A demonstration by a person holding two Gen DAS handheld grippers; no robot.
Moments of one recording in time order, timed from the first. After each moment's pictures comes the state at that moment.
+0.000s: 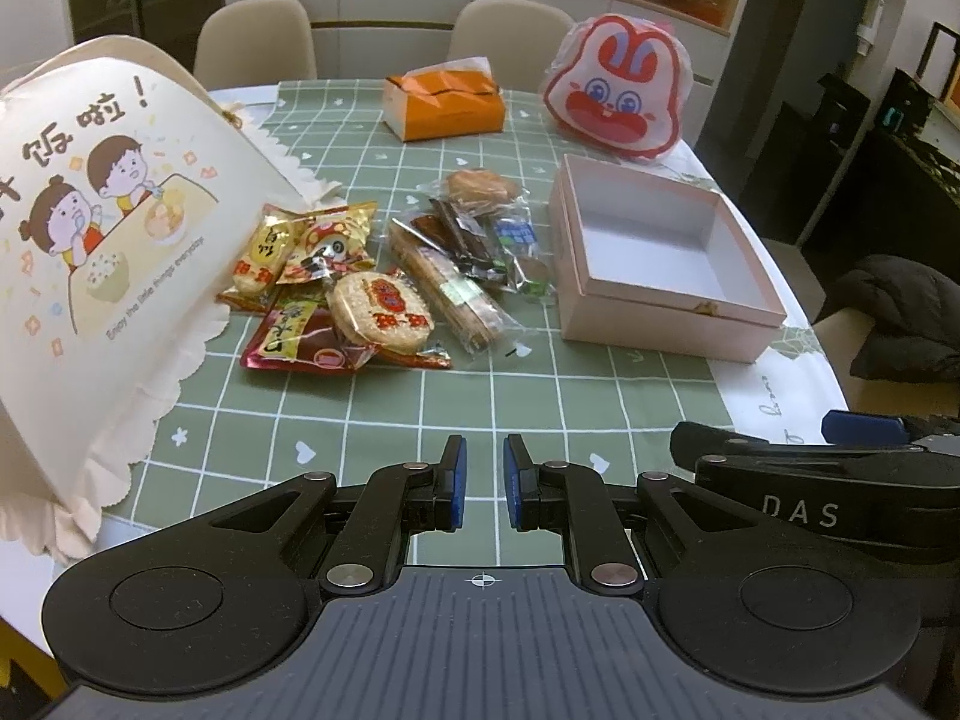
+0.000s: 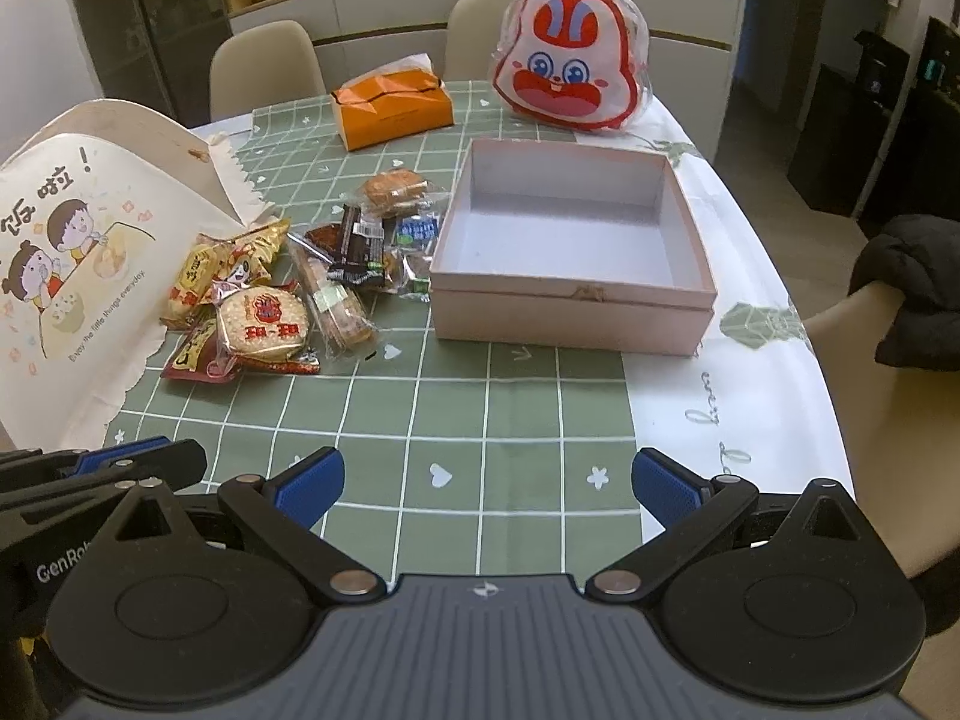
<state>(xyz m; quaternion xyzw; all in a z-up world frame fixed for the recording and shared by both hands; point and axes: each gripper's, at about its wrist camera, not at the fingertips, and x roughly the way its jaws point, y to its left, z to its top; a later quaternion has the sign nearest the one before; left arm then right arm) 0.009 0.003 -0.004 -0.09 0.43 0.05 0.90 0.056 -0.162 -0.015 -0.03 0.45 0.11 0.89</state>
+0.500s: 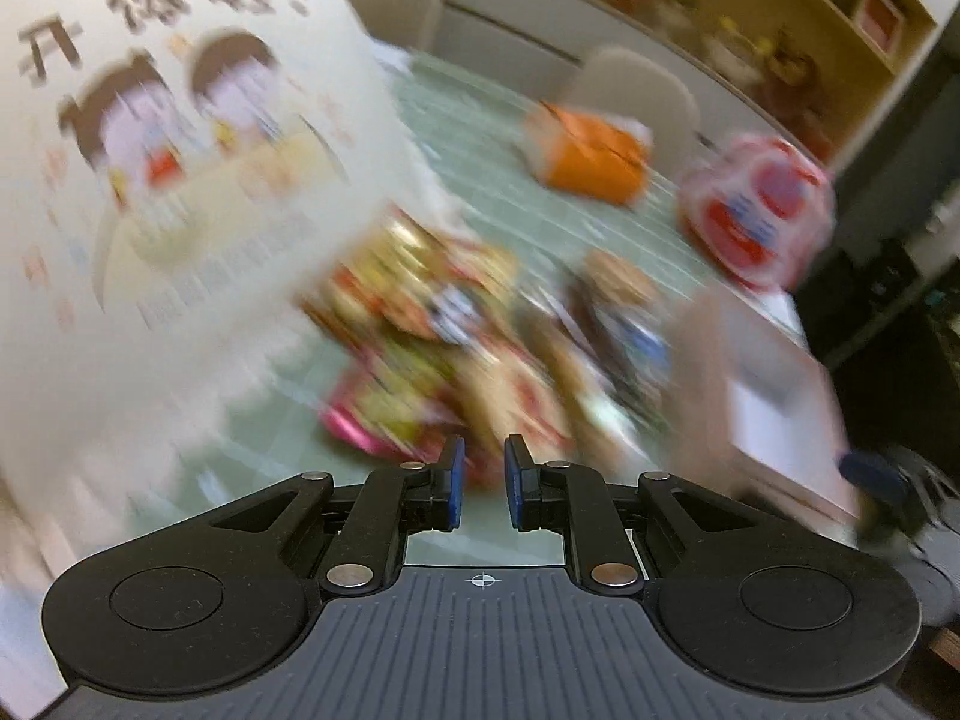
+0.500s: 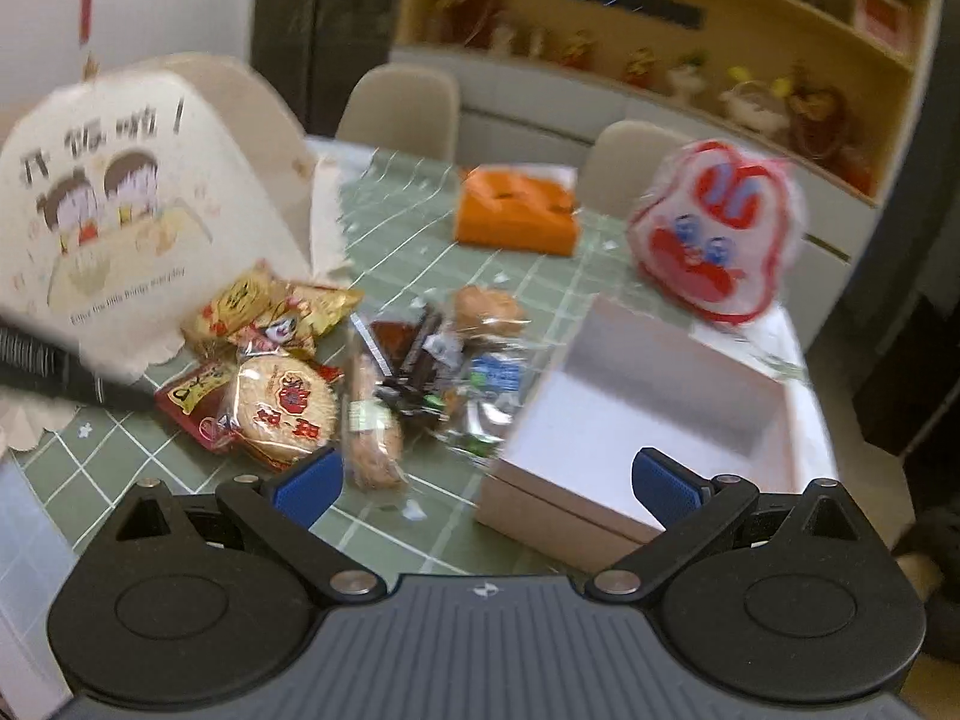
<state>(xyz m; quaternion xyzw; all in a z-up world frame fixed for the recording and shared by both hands) 0.063 0.147 -0.045 -0.24 0.39 0.11 0.88 0.128 -0.093 -0.033 -0.18 0.32 0.24 0.90</state>
